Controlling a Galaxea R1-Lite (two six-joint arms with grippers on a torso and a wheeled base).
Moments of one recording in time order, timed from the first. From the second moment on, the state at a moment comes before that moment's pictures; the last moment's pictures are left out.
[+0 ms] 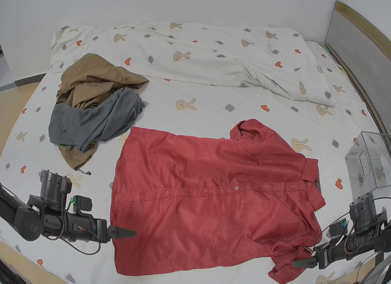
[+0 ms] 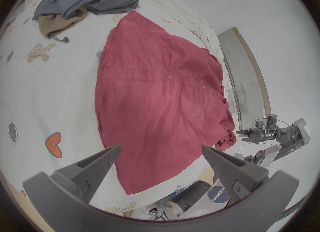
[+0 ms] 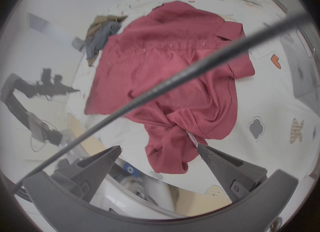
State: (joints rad) left arm -0.16 1.70 -0.37 -0.41 -0.52 -0.21; right arm 0.28 1.51 -0.11 -0.37 0.28 0.13
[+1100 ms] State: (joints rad) left arm -0.16 1.59 -0.45 -0.31 -0.52 -0.22; right arm 0.44 1.69 -0.14 -0.34 0.16 0.13
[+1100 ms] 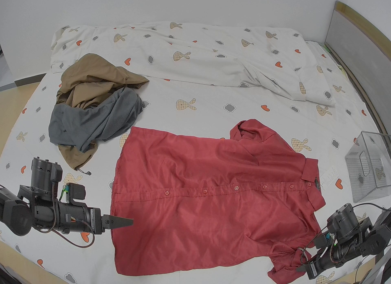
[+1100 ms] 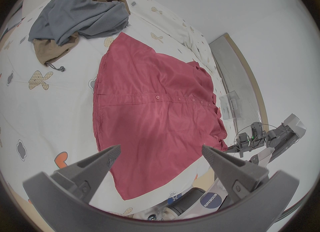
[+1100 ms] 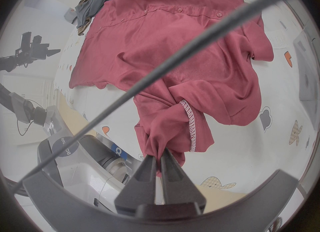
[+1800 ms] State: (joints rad) left arm -0.17 1.62 -0.41 -0.32 -0.52 -0.22; right arm 0.39 1.52 -0.19 -0.04 0.39 0.14
